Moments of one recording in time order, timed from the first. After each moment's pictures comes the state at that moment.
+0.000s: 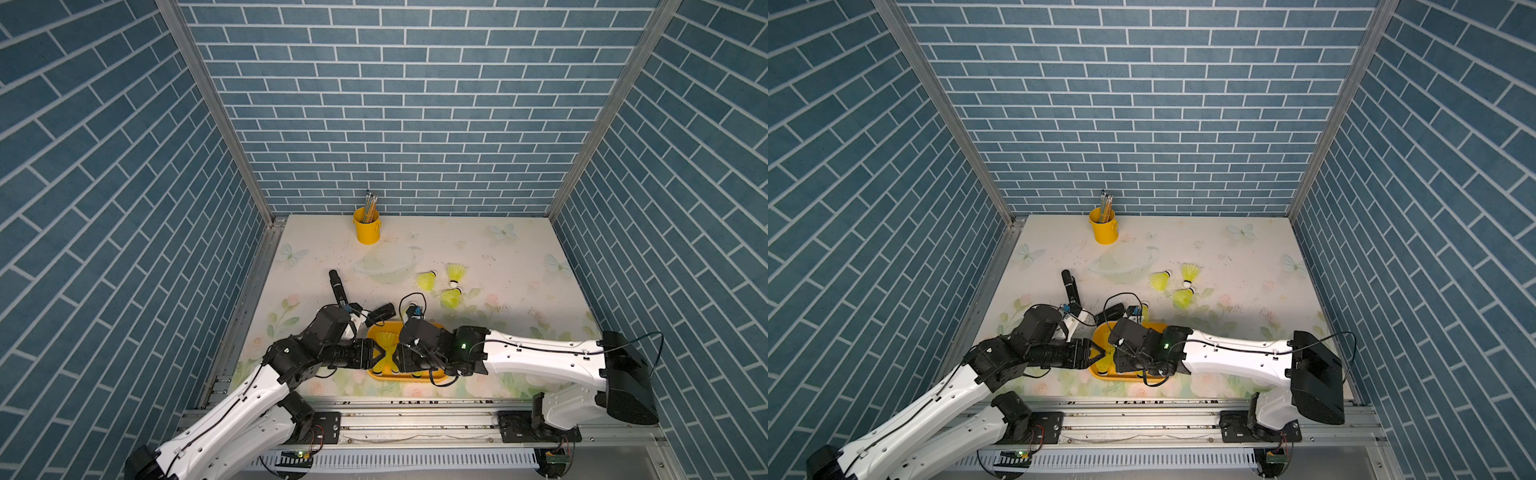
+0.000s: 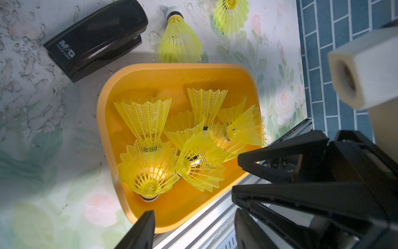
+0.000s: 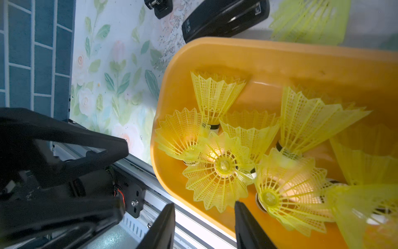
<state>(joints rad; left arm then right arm) -0.68 0.77 0.62 -0.71 0.36 -0.64 1.30 1.46 1.06 -0.55 0.08 1.01</state>
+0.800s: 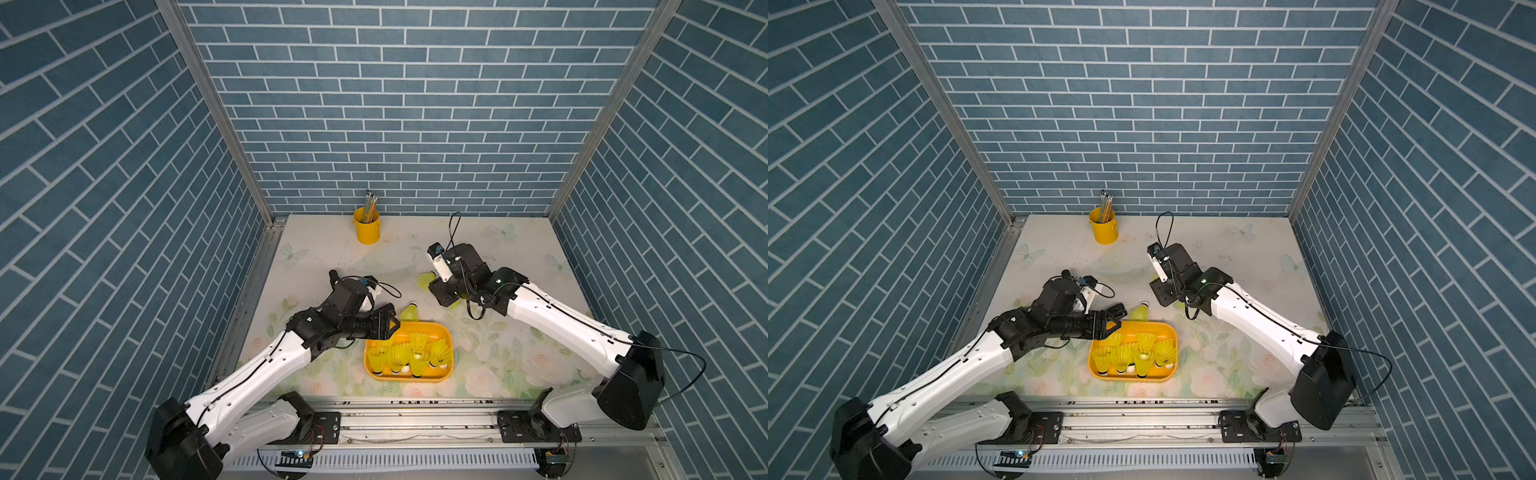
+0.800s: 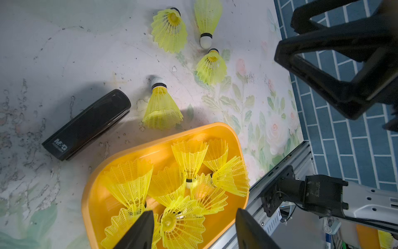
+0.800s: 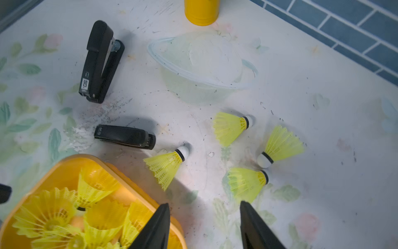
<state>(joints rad) -0.67 1.06 0.82 -0.57 0.29 -0.59 0.77 1.44 1.22 -0.62 0.07 -0.04</state>
